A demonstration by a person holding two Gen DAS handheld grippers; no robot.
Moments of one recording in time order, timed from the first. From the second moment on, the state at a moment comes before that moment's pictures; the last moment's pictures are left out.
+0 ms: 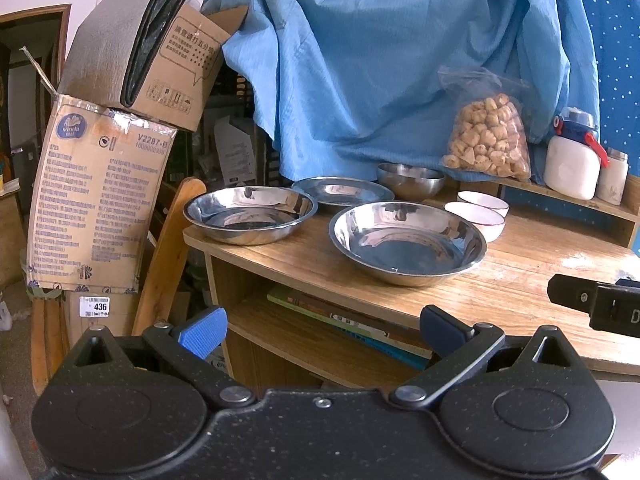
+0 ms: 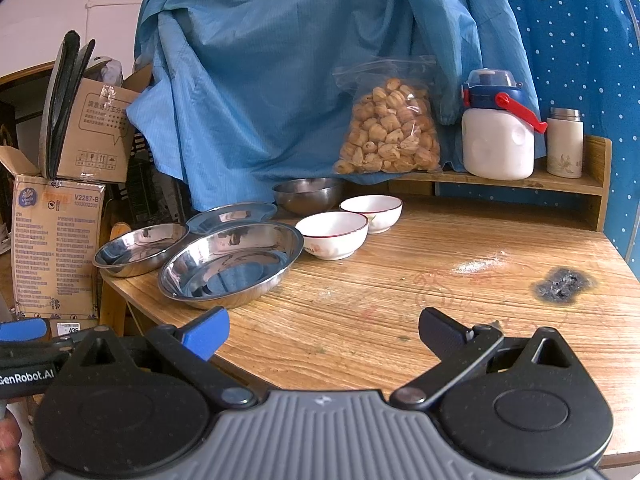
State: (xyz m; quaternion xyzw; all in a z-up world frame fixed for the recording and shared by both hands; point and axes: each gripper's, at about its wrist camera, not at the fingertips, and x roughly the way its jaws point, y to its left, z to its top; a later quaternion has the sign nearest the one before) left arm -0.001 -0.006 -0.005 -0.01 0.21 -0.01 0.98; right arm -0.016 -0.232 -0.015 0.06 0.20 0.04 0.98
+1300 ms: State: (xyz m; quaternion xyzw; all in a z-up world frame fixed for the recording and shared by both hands) left arm 0.019 0.016 0.024 0.02 0.19 0.07 0.98; right arm 0.004 -0.231 -0.013 0.07 0.23 0.05 0.97
